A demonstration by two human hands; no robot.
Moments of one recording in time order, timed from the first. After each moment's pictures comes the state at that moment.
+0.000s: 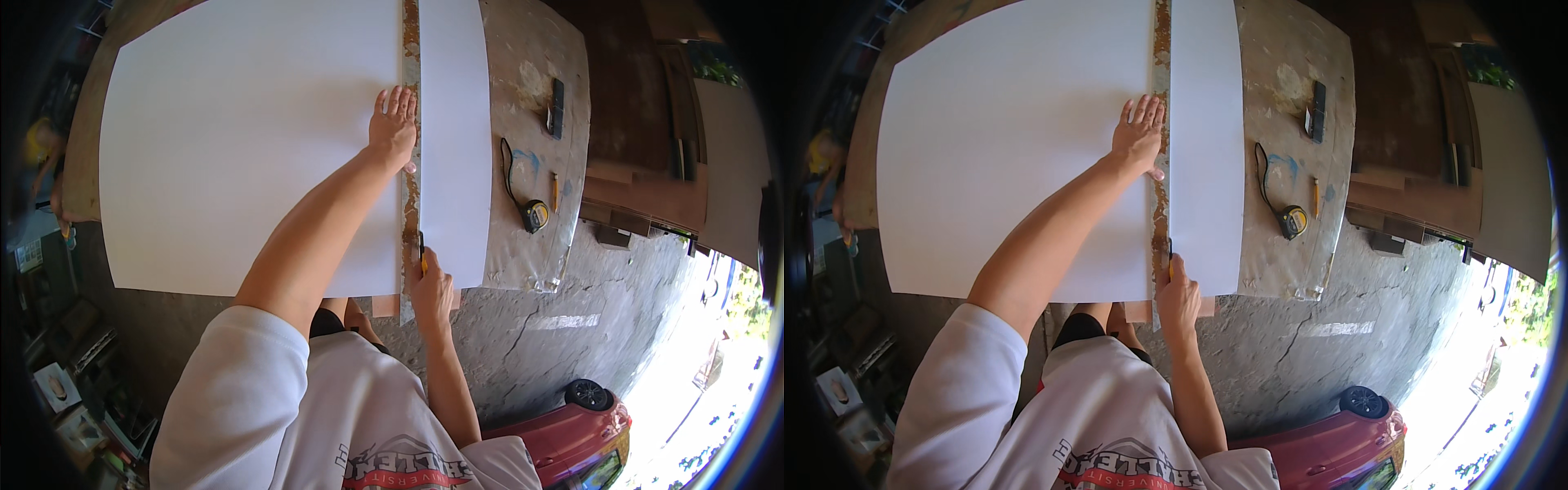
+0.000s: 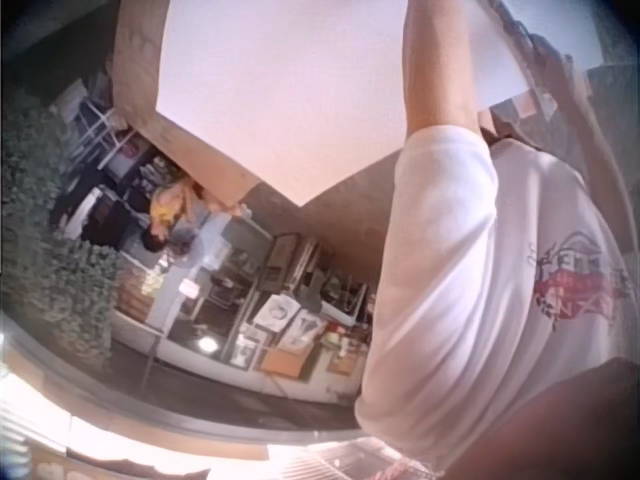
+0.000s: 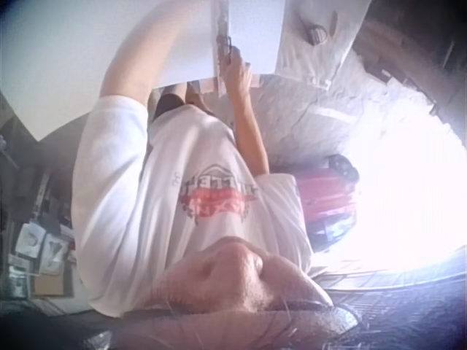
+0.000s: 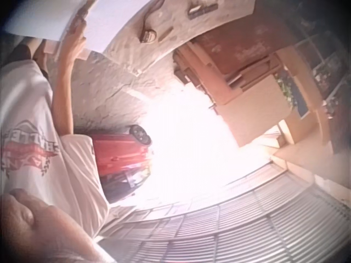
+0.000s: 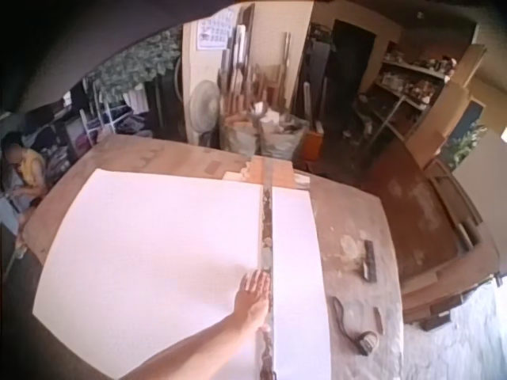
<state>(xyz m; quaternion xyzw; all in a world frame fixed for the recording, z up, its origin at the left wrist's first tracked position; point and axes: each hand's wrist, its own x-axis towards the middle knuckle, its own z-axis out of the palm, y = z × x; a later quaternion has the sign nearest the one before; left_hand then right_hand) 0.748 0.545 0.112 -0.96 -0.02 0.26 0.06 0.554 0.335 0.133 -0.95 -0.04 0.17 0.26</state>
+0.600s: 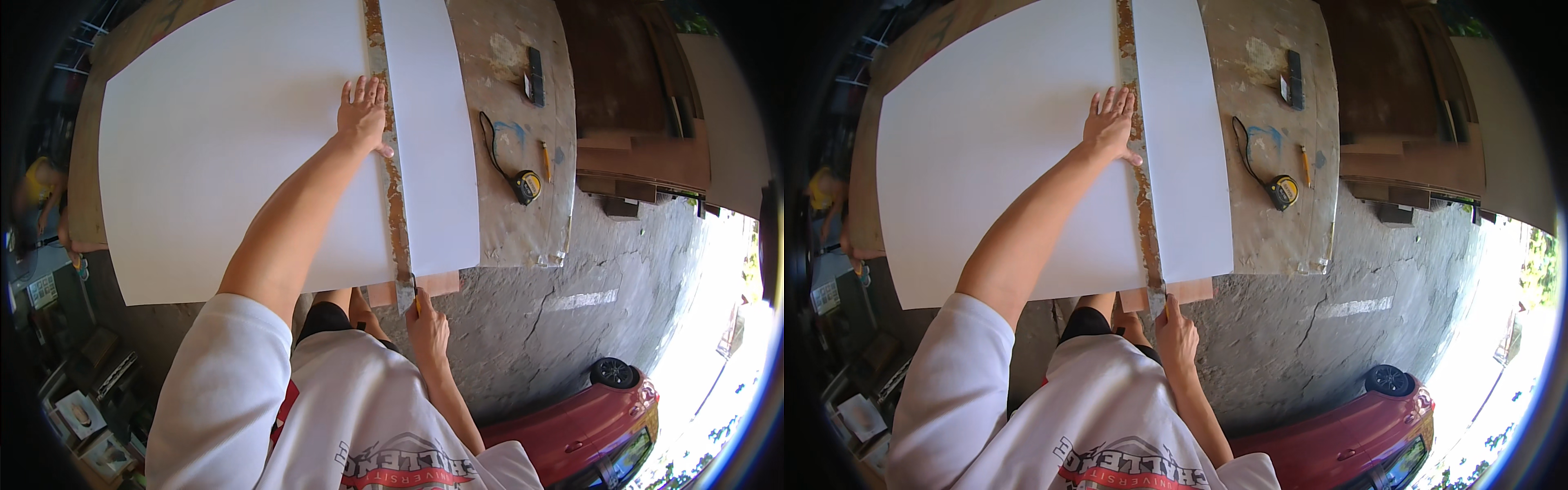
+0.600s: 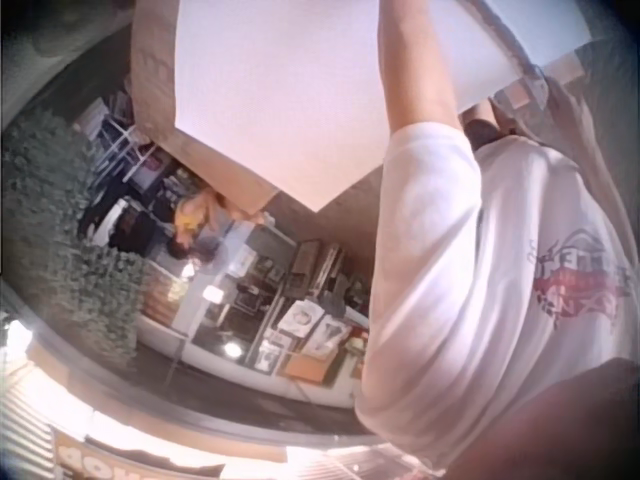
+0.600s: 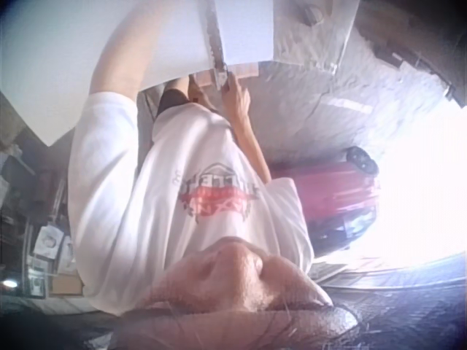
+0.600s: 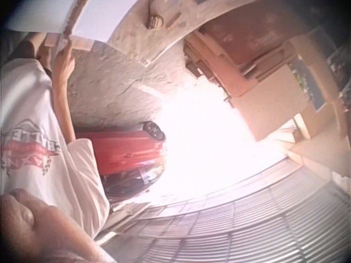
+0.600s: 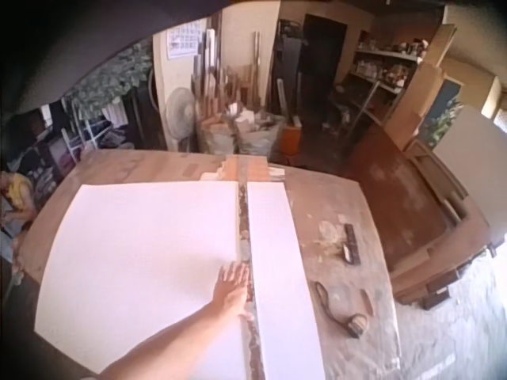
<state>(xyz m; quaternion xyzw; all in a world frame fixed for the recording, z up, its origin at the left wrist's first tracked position) 0.747 0.548 0.106 -0.97 -0.03 0.24 0.04 0.457 0.278 0.140 -0.95 0.01 0.22 0.20</state>
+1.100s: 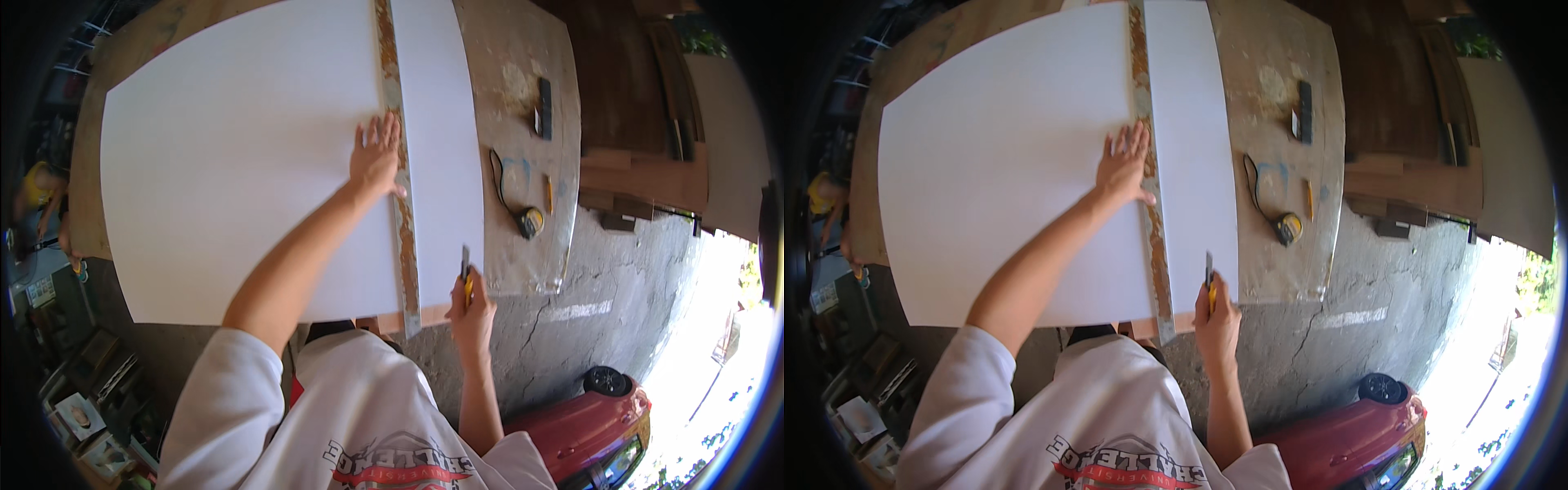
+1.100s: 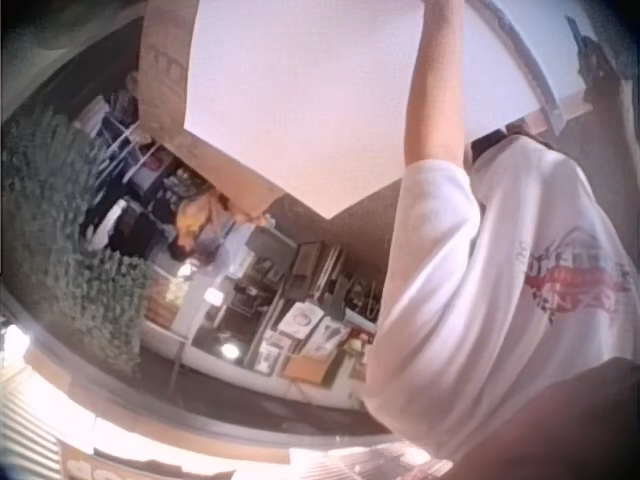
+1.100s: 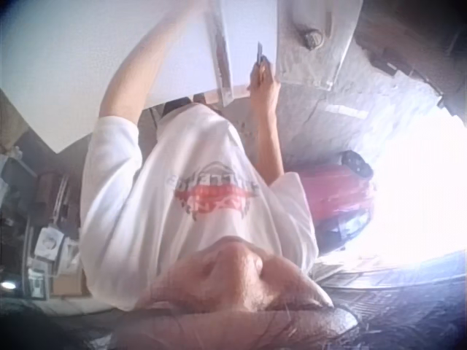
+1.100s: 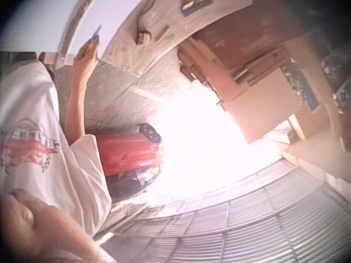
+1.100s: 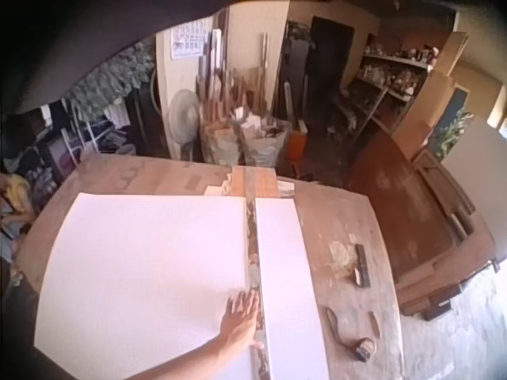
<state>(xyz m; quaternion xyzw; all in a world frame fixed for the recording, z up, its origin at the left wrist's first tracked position) 0.739 0.558 0.098 -0.98 -0.01 0.19 -0.08 0.586 0.293 0.201 -0.91 0.00 0.15 0.38</state>
